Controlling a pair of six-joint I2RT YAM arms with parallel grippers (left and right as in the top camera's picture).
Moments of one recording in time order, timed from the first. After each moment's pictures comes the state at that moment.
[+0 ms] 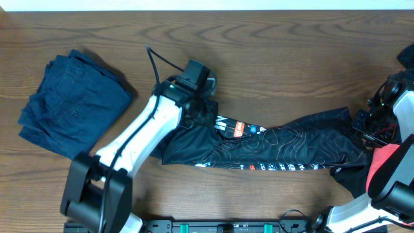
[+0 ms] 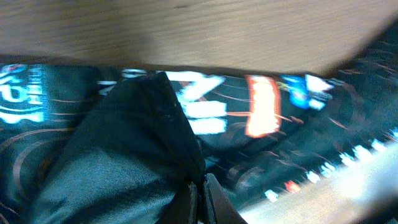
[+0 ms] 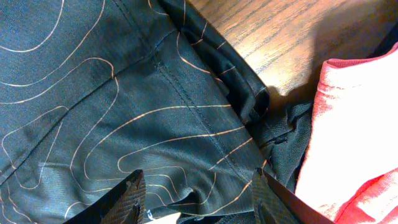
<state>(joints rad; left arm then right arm) -0.50 1.69 1.23 -0.80 0.31 -0.33 -0.46 1.79 1.24 -1.11 0.03 0.09</state>
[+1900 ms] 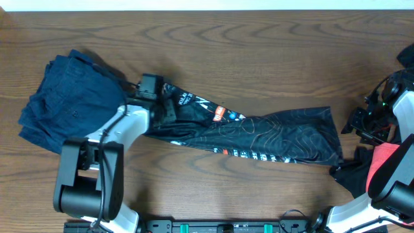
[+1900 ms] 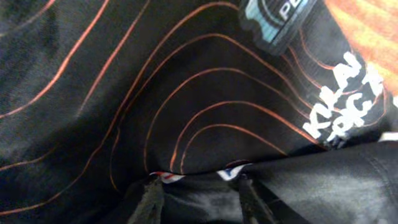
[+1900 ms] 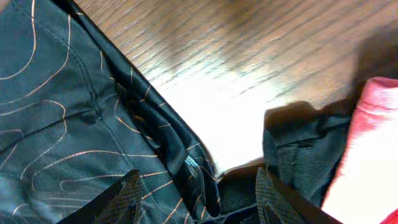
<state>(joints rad) -0.16 1.75 0.92 -0.38 0.10 -0.45 -0.46 1.79 1.24 -1.09 -0.07 0.04</state>
